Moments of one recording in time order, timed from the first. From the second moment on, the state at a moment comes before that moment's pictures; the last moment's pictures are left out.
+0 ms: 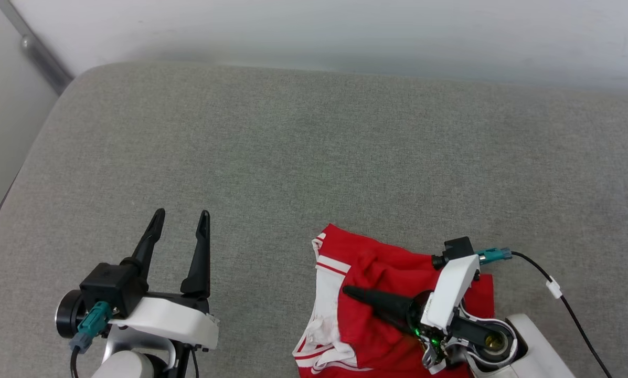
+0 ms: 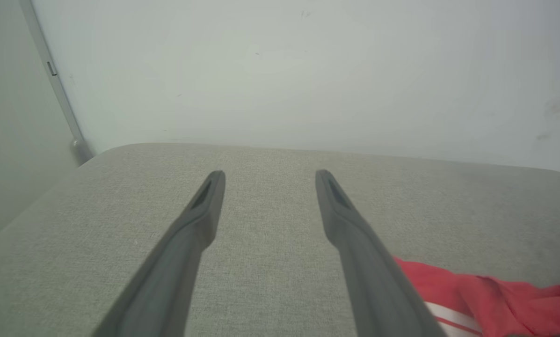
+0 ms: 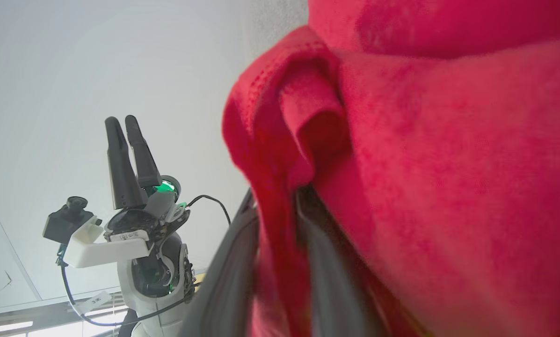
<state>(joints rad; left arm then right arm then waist) -0.14 0.46 -0.44 -0.08 -0.58 0.29 -0.25 -0.34 -0.05 0.32 0.50 1.43 0.13 0.71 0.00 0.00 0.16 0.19</state>
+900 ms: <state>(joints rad) -0.10 0.46 -0.42 -0.07 -0.57 0.30 -0.26 -0.22 -0.24 0.07 0.23 0.37 0.13 0.24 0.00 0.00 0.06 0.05</state>
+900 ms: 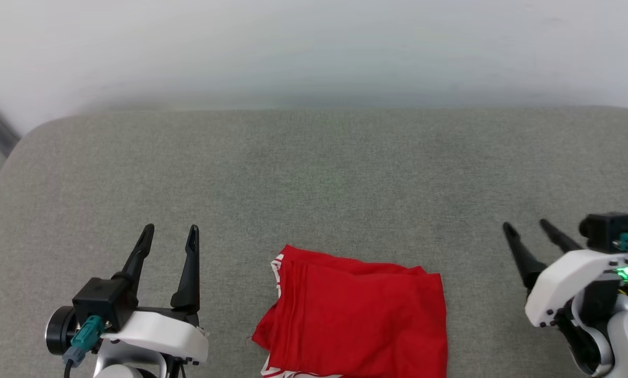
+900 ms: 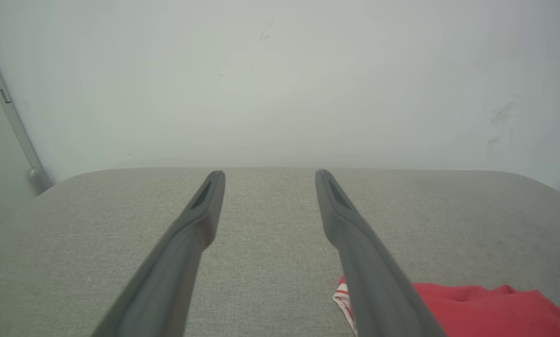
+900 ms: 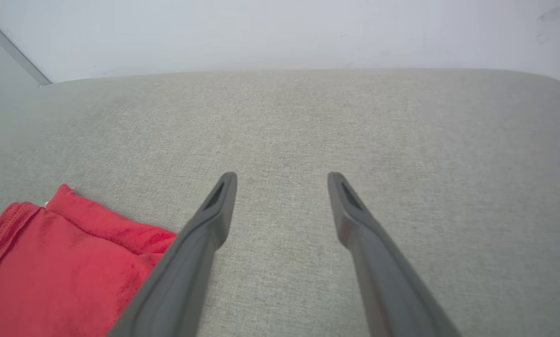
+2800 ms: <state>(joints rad) -0.02 0.33 -0.31 -0.05 -0.45 0.23 -0.26 0.14 -0.12 -0.18 0.06 0.60 0.13 0.54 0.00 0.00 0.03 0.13</state>
